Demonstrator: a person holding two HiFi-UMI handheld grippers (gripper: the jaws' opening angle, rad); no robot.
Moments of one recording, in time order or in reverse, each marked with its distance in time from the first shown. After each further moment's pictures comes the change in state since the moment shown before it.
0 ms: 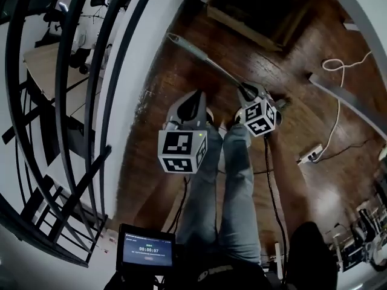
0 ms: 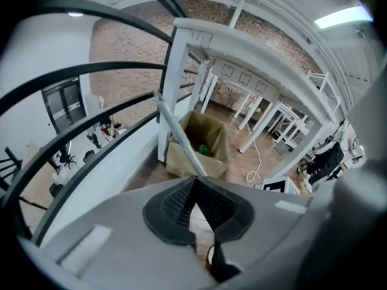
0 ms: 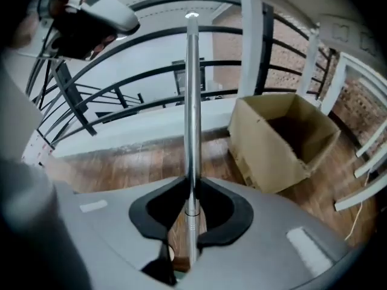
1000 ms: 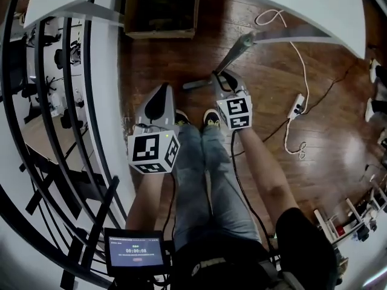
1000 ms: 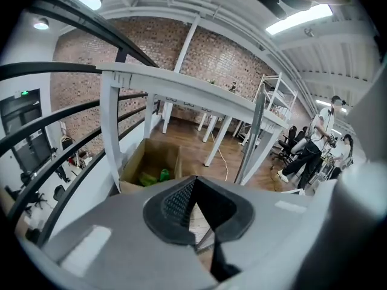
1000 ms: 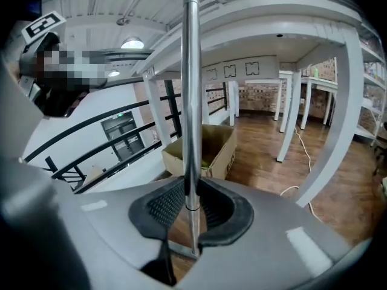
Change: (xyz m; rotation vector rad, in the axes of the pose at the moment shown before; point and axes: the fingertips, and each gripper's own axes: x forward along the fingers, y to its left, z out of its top) left arm -0.038 -0.146 0.086 0.242 -0.146 -0.234; right arm -0.178 -0.070 -0.020 0.612 -0.430 -0.435
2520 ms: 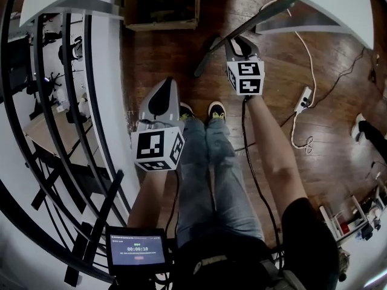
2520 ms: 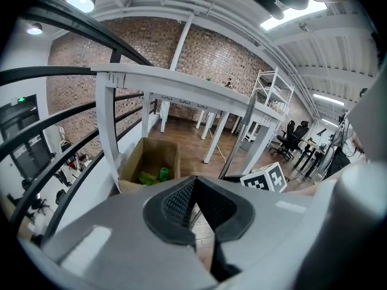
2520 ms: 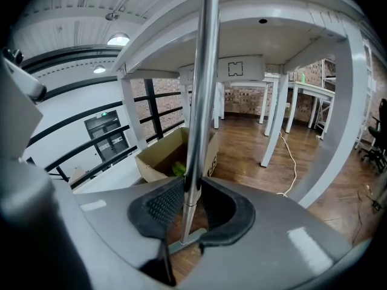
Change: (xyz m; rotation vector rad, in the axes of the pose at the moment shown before) left arm 0.001 -0.013 -0.005 0.040 0.015 -0.005; right arm 0.036 -0.079 0.042 0.020 -0.012 -0.142
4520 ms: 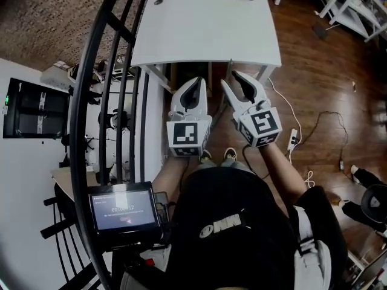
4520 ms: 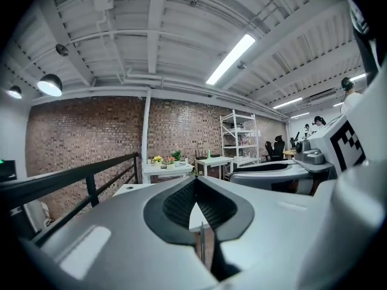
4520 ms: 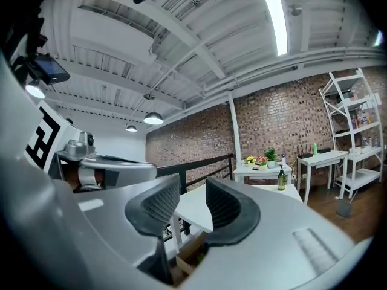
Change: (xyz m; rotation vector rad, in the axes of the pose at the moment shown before) left arm 0.086 -0.143 0.216 0.404 -0.491 -0.014; right arm -0.157 -0.060 0.258 -0.047 -0.655 0.241
